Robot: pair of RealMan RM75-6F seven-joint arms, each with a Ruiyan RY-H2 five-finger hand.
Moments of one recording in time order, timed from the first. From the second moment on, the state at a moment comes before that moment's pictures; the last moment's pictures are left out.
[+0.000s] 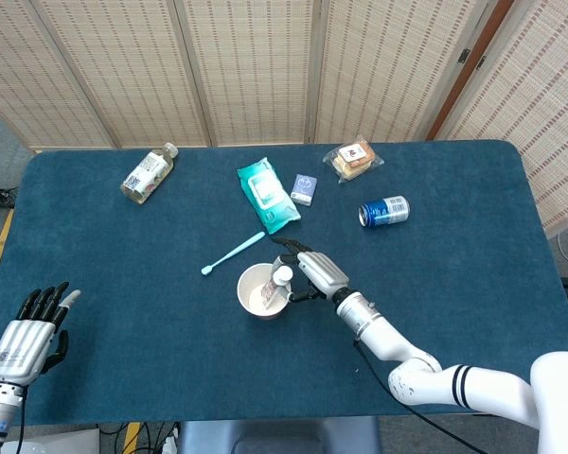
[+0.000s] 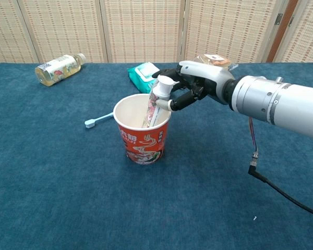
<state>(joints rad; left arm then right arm) -0.17 -1.13 0.01 -1.57 1.49 1.34 0.17 0.82 -1.60 0.26 -1.46 -1.17 0.78 0.27</state>
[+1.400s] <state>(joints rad) -0.16 -1.13 0.02 -1.56 1.49 1.35 0.16 0.81 -1.67 0.27 -1.41 -1.28 0.83 0.48</state>
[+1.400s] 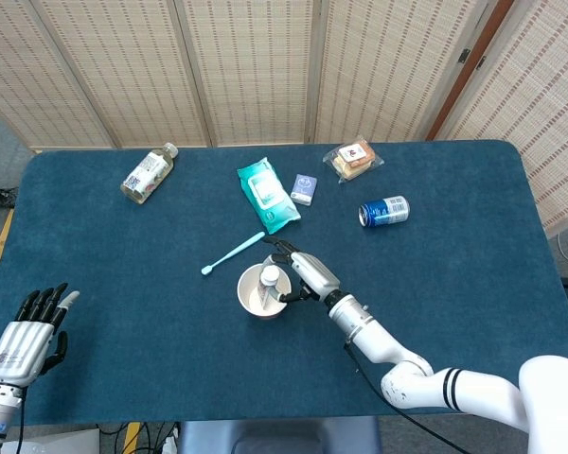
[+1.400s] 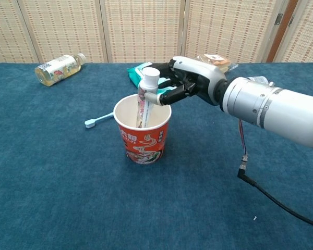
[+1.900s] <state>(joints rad) -0.16 -1.13 0.02 -1.56 1.49 1.35 0.15 0.81 -1.75 0.24 -1.30 -1.37 0.86 0.61</state>
